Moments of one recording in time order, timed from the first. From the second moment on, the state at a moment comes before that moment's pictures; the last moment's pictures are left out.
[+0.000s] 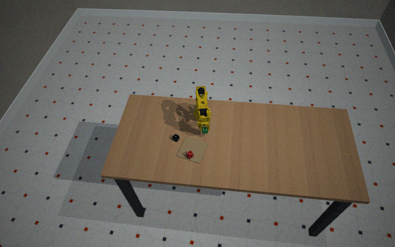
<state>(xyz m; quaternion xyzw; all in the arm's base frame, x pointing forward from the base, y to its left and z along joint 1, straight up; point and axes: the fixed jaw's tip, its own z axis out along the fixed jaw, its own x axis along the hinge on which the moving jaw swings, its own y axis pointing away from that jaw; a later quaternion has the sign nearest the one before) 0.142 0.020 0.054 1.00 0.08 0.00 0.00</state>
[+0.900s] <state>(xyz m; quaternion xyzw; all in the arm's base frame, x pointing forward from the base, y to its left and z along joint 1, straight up) 0.145 0.017 0.054 0.99 0.11 0.00 0.00</state>
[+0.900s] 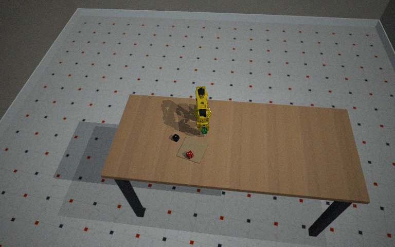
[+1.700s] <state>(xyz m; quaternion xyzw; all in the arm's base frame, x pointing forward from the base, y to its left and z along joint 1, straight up) 0.150 0.017 0.052 0.99 0.11 0.01 0.00</state>
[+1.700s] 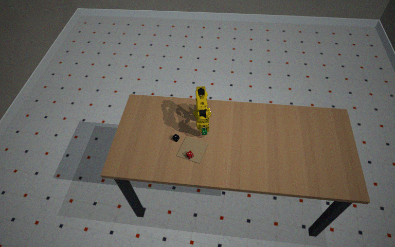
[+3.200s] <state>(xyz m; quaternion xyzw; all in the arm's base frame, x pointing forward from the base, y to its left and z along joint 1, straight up) 0.150 0.017 0.037 0.99 0.11 0.01 0.00</state>
